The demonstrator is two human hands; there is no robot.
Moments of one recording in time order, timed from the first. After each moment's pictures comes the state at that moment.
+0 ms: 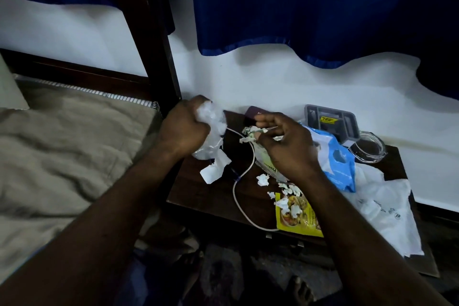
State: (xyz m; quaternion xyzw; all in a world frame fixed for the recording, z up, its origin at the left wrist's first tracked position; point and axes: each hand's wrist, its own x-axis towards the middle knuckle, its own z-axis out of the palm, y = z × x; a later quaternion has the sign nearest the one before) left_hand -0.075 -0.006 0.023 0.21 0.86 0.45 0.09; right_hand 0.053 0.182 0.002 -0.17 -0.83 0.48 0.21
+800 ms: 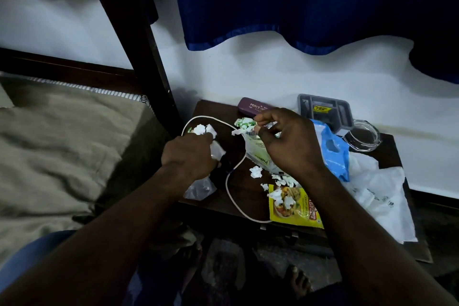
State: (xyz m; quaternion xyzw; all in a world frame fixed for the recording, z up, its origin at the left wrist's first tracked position) left_hand -0.046 0.013 -0.038 0.28 0.96 0.00 0.08; right_hand 0.069 0.199 -0.001 -0.17 -0.89 0.36 0.23
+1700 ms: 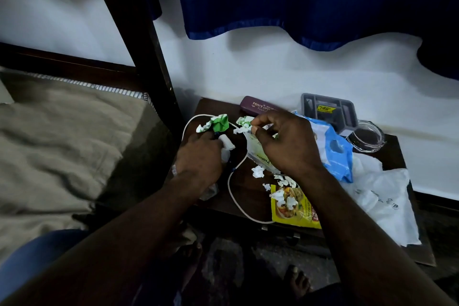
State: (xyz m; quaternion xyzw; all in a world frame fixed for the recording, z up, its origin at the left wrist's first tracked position) left_hand -0.028 0.026 -0.049 0.30 0.95 0.02 0.07; right_hand 0.060 0.196 -0.011 -0.15 -0.90 0.33 0.23
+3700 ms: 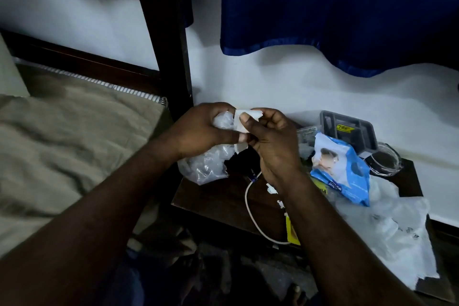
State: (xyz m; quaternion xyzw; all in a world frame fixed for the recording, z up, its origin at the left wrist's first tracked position) left_hand -0.094 -0.014 0.024 0.32 0.79 0.47 0.23; right_hand -0.002 0.129 0.004 -0.23 -0.52 0.80 0.21
